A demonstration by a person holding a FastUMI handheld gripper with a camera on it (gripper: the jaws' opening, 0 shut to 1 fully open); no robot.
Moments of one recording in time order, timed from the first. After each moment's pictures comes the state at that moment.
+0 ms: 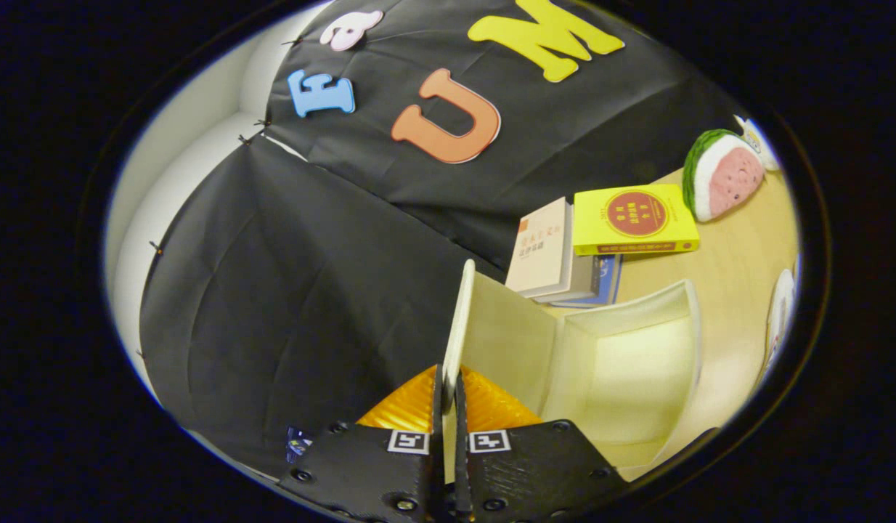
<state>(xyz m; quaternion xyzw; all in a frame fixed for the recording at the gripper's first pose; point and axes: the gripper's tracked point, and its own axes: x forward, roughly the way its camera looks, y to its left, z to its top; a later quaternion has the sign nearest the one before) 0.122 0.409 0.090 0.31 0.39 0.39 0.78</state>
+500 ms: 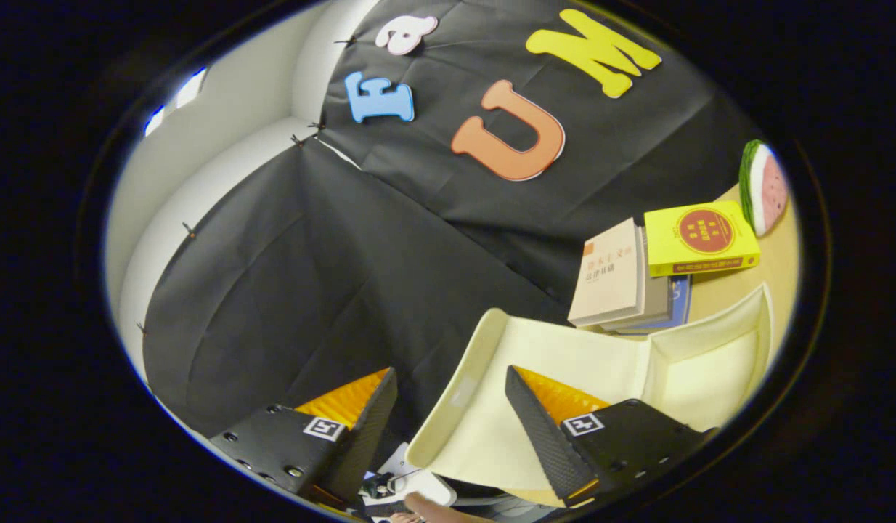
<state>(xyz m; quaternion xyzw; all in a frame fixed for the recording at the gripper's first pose) 0.111 0.485 0.114 0.33 0.29 0.44 0.78</state>
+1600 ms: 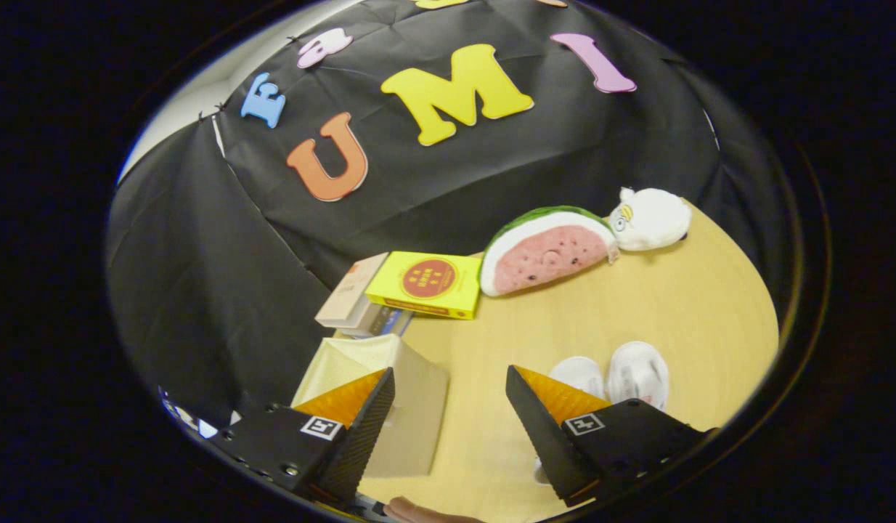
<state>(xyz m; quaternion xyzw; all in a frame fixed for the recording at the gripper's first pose) 0.195 0.084 -0.042 0.15 0.34 0.16 0.91</state>
